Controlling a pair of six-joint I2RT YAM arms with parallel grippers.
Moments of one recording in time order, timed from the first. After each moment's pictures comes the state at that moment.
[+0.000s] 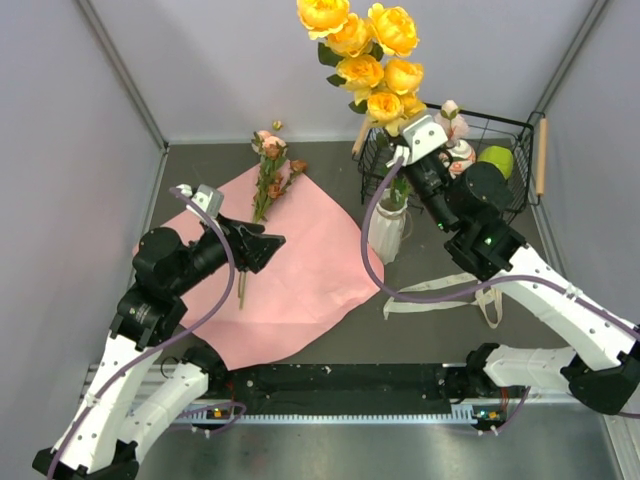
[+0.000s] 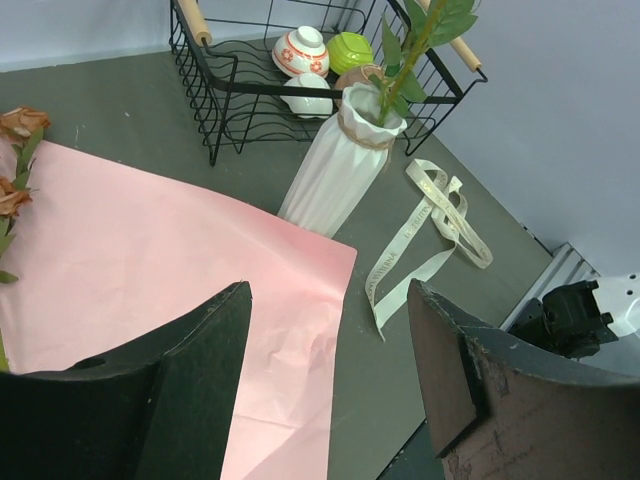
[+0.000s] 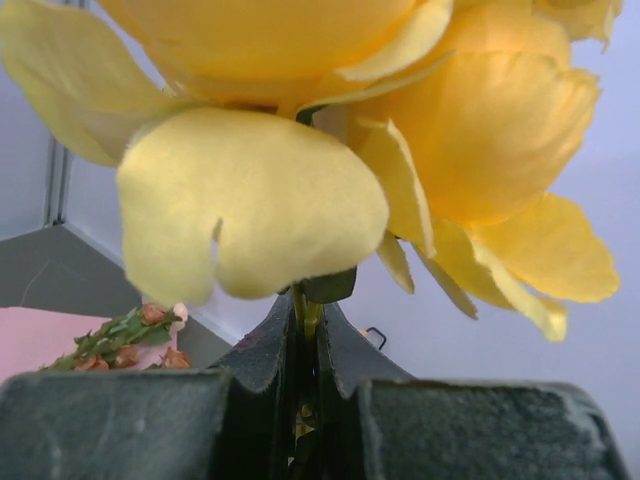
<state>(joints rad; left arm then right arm) -0.41 0.65 0.95 -0.38 0.38 -0.36 0.81 1.15 1.32 0.20 0.25 -0.53</state>
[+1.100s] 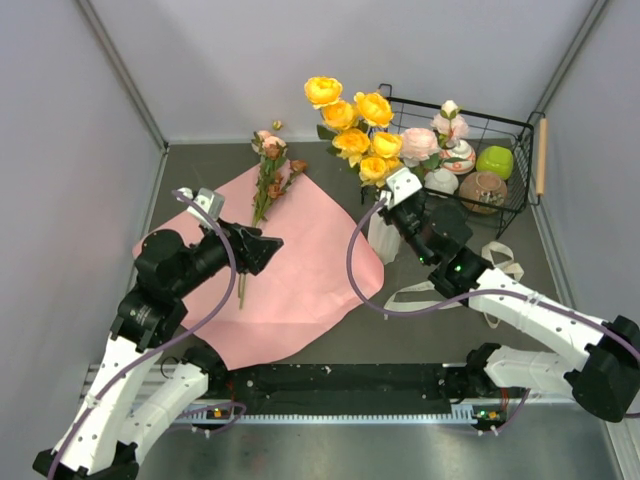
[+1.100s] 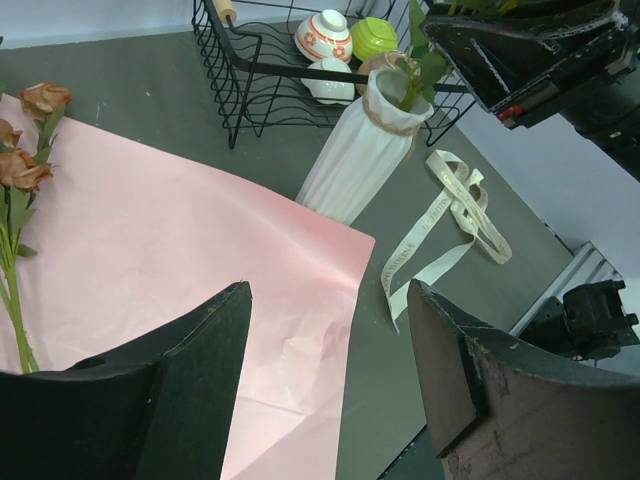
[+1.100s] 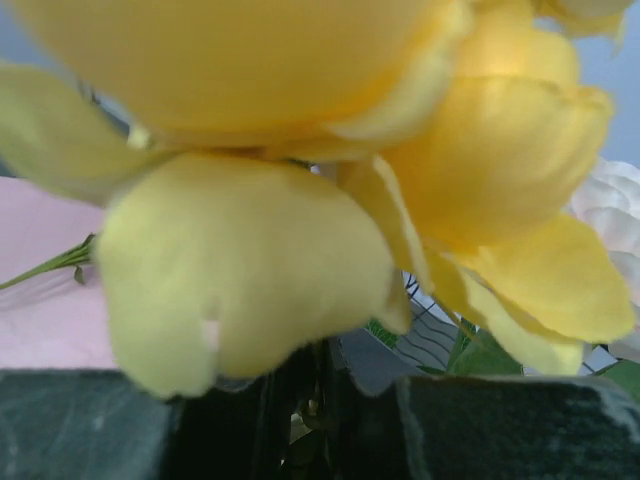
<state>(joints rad) -0.41 0.64 0.93 -0.41 0.34 -0.35 0.78 1.11 0.82 0.46 0.24 -0.39</state>
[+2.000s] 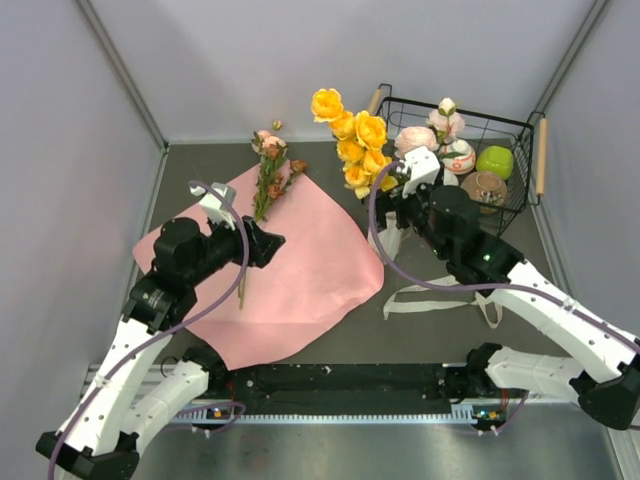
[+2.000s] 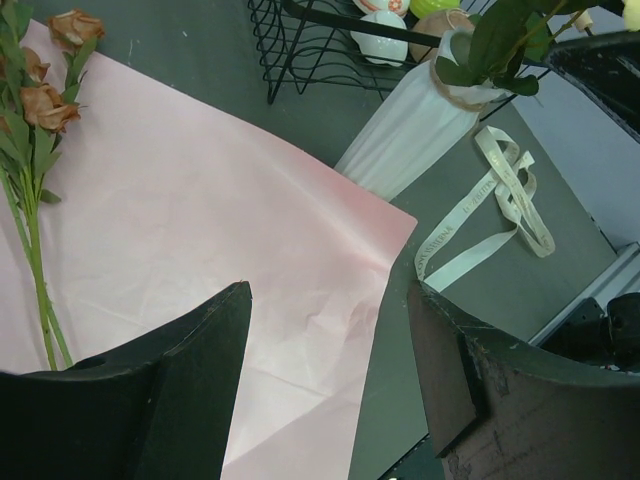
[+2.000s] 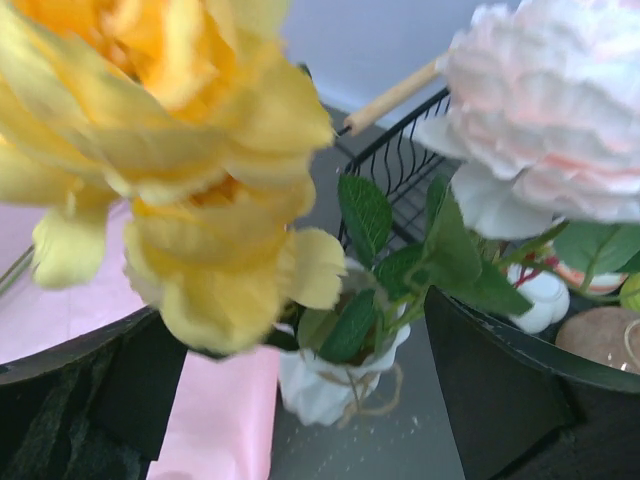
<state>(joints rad) -0.41 0.72 0.92 -0.44 0.26 -0.35 0.78 1.06 1.08 -0.16 0.36 -0.05</state>
